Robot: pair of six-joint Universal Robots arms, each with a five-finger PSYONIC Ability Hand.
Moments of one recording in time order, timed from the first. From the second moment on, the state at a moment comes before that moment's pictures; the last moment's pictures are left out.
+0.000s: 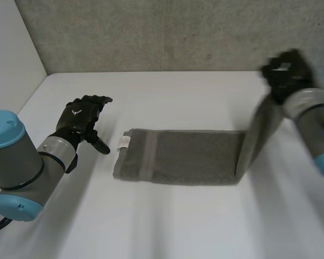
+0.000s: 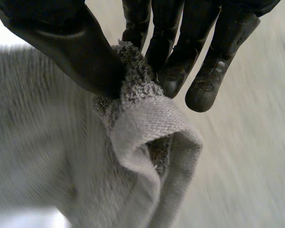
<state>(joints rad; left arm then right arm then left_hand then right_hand) 4.42 -1.96 -1.72 3.57 -1.40 3.17 1.90 -1.21 1.38 -0.18 1.52 2.30 0.26 0.26 0.25 0.27 0.22 1.31 1.31 1.33 1.33 1.15</state>
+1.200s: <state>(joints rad) 4.24 -1.96 -1.64 3.55 -1.40 3.25 2.06 -1.19 1.60 -0.26 1.52 2.40 0.26 0.26 0.25 0.27 0.24 1.28 1.31 1.33 1.33 1.15</state>
